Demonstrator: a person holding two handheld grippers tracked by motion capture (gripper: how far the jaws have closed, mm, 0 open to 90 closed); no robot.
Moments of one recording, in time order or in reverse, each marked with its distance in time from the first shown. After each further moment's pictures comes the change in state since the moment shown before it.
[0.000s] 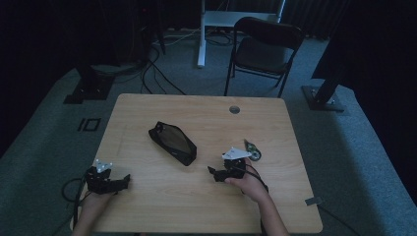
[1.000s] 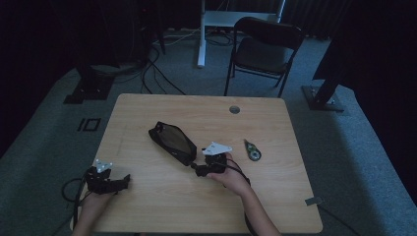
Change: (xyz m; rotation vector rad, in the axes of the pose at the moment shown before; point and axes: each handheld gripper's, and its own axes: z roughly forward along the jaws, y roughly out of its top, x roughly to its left) left arm 0.000 0.000 0.000 0.000 -0.001 0.000; right arm 0.032 0.037 0.036 -0.068 0.072 -0.043
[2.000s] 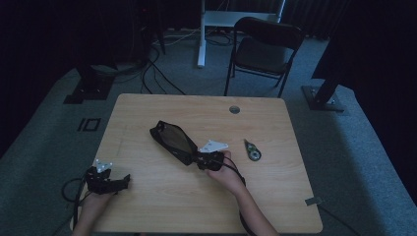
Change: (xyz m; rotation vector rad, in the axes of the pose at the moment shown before) left arm 0.000 0.000 0.000 0.001 0.000 0.001; right arm -0.005 0.002 0.010 0.038 0.010 -0.010
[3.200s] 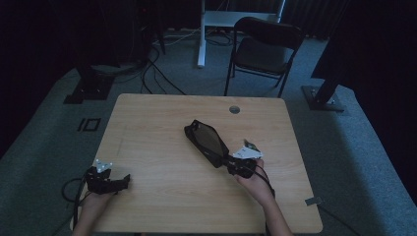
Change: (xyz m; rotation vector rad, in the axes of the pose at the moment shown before) left arm 0.000 0.000 0.000 -0.001 0.001 -0.001; right arm -0.038 -0.048 -0.080 0.001 -0.159 0.086
